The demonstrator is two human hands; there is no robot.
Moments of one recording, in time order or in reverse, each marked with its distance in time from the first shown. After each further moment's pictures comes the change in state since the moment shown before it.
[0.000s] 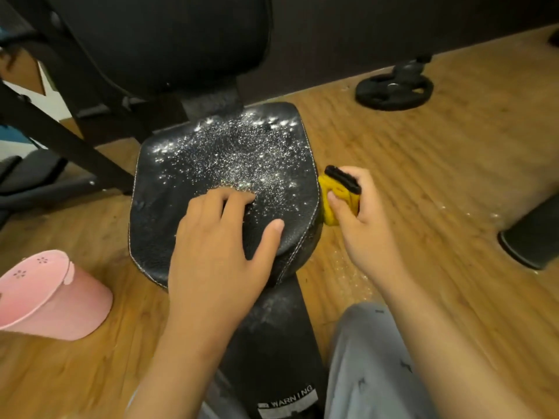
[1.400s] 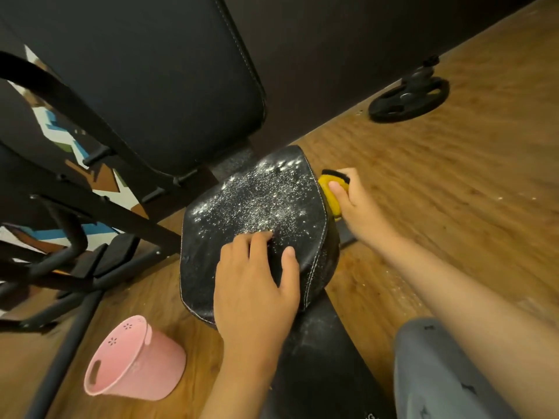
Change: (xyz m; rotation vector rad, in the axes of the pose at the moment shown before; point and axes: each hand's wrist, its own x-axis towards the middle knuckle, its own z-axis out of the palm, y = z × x) left_hand -0.005 0.005 0.013 0.145 0.148 0.021; right_hand 0.057 0.024 0.015 0.014 -0.012 -0.012
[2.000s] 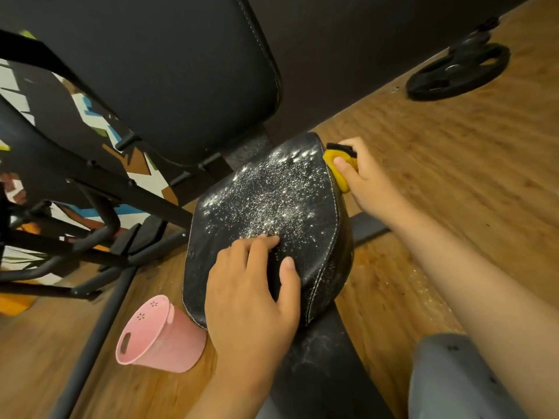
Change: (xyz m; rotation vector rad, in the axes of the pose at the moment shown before) left_hand 0.000 0.003 -0.001 0.041 0.028 0.003; right_hand 0.046 0.009 0.000 0.089 -0.109 -0.112
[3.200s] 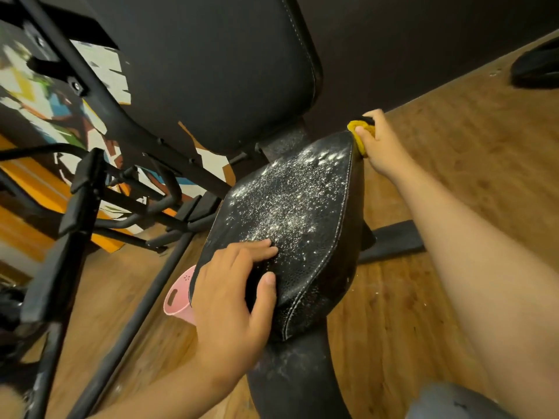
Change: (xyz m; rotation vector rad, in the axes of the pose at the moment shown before) left_hand 0.001 0.001 0.000 -0.005 0.021 0.009; right_hand 0.126 0.071 0.017 0.039 -0.060 0.065
